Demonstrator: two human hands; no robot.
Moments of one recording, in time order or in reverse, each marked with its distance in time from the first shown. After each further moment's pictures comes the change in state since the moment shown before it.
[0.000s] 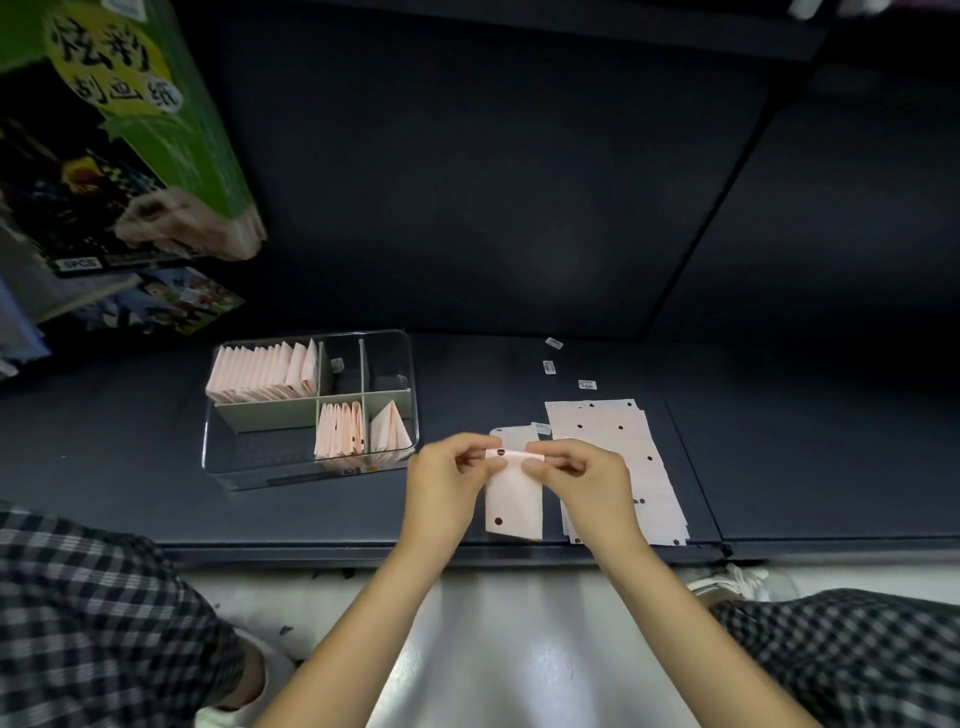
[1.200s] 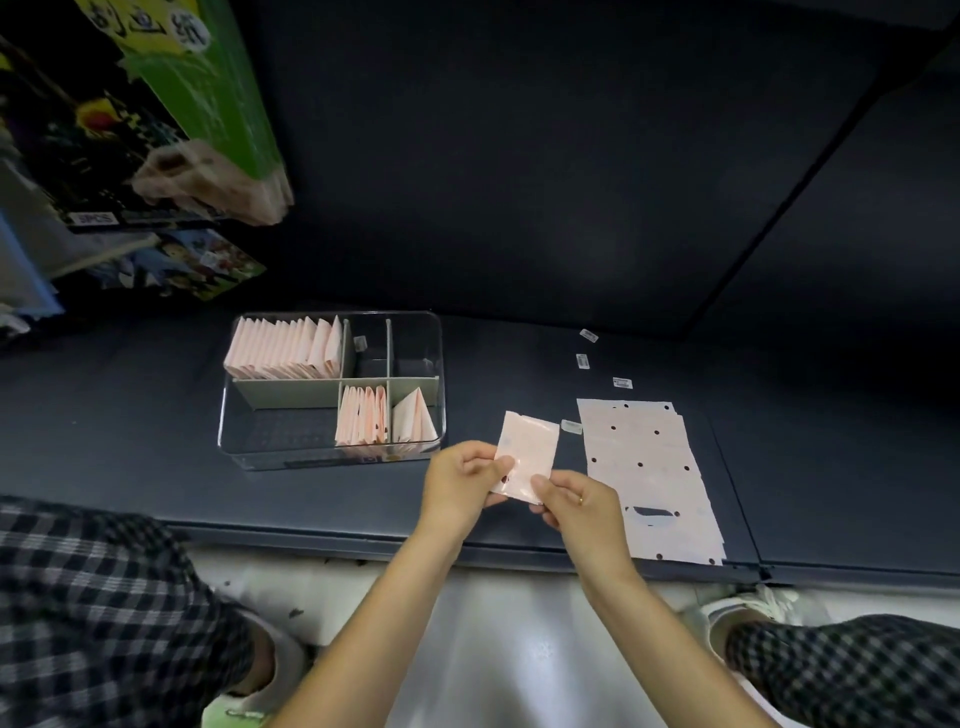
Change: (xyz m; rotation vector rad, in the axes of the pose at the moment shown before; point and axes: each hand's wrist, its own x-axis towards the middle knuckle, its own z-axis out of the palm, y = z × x) left_hand 0.026 -0.041 -0.001 -0.360 -0.092 -0.399; right_hand 0.004 0.032 0.042 0.032 0.002 0.262
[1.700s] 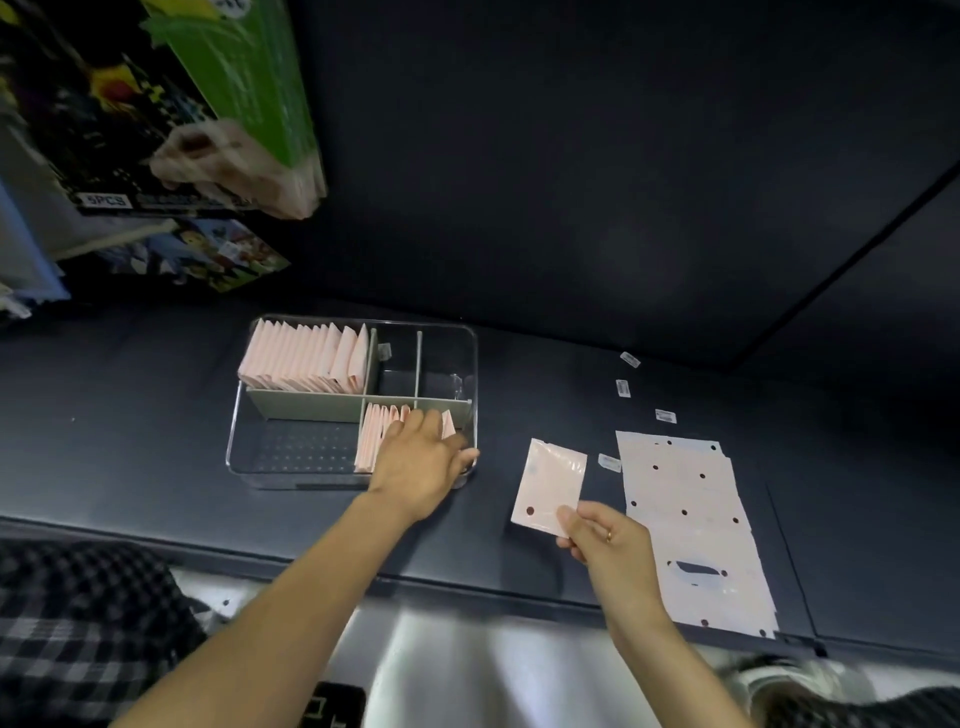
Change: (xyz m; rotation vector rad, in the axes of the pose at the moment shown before) left_hand 0.108 -0.017 -0.090 1.542 0.028 0.450; right_hand 0.036 0.012 0.020 -0.017 0.010 0.047
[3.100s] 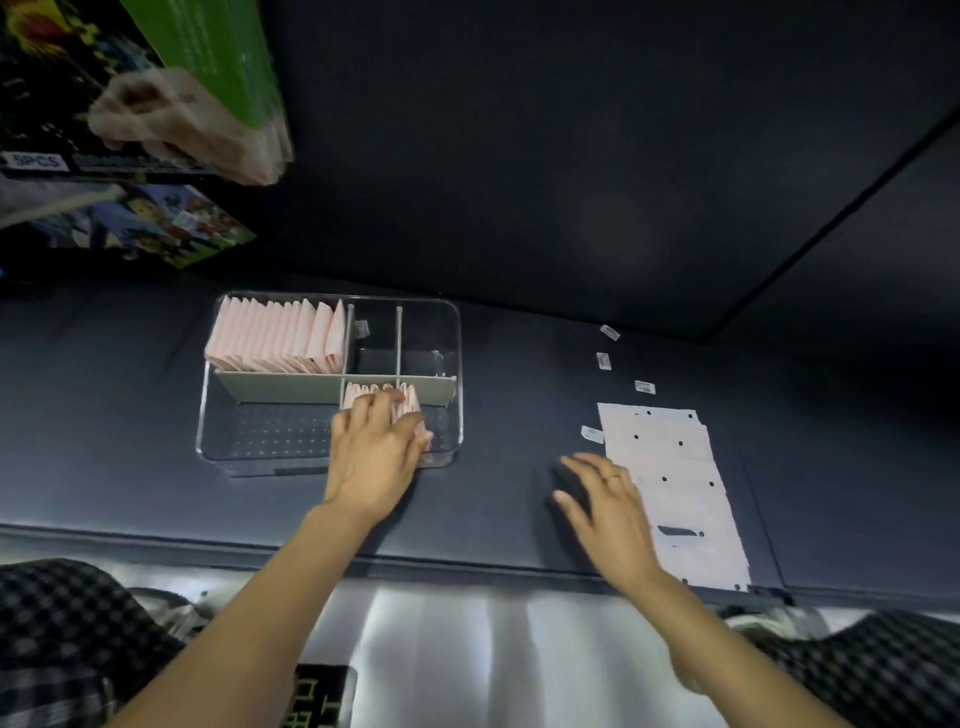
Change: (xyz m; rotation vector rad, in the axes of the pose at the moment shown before) left_hand -0.027 -0.021 0.004 -0.103 0.270 -0.083; right_hand 0.045 0.040 -0.027 -1.023 -0.008 -0.518
